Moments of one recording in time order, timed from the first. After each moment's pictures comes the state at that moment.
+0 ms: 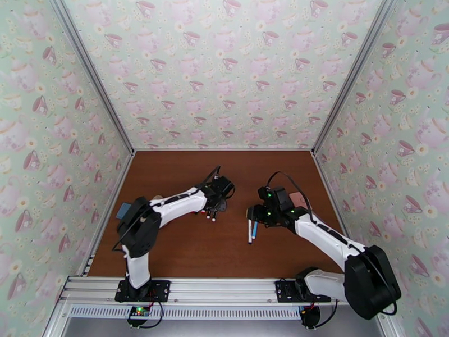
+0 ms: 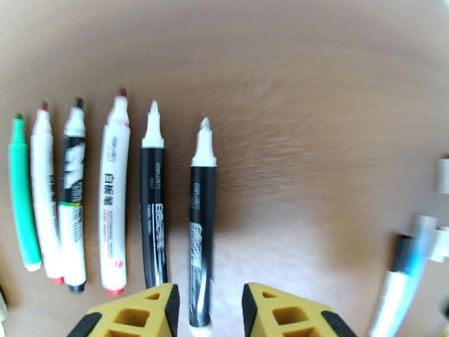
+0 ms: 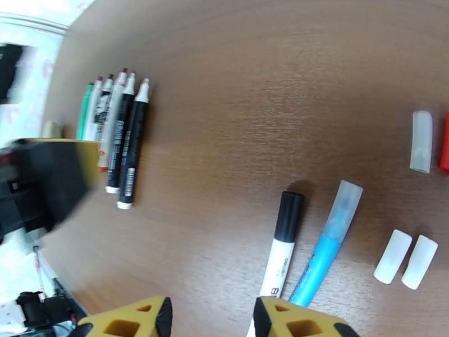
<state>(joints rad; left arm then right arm) -0.79 1.80 1.35 -0.64 -0.23 -0.66 0.44 1.30 0.73 -0.39 -0.29 0.51</state>
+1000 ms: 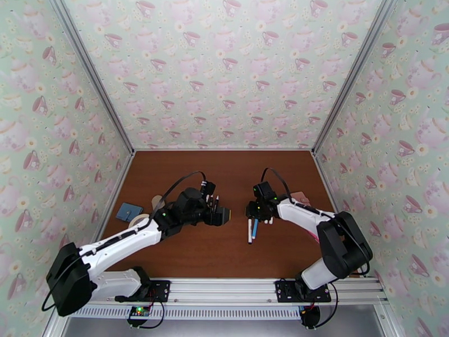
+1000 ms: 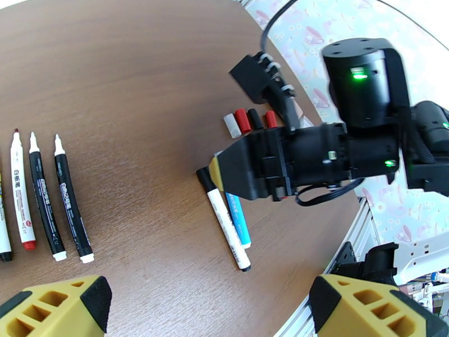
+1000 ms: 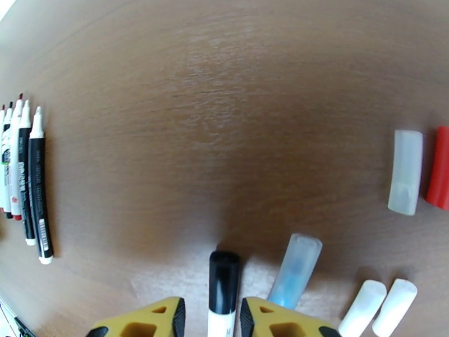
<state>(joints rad) -0.78 1.24 0.84 -0.20 0.18 -0.56 0.47 1.60 0.89 -0.44 -0.11 0.54</state>
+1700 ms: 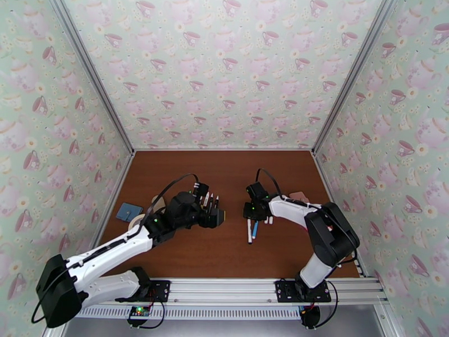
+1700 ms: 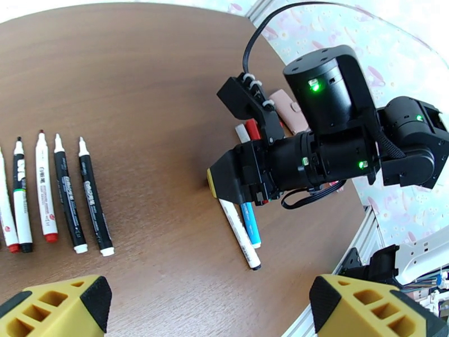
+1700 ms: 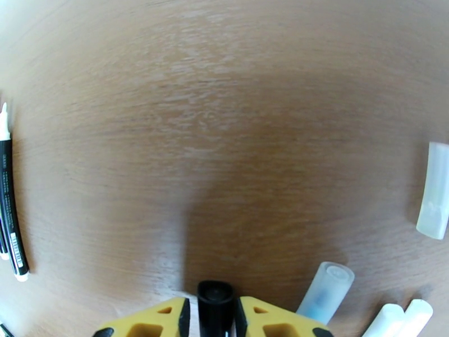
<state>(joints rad) -0.78 1.12 0.75 -0.18 0.09 -0.57 0.52 1.70 0.95 -0.45 -0.04 0.55</state>
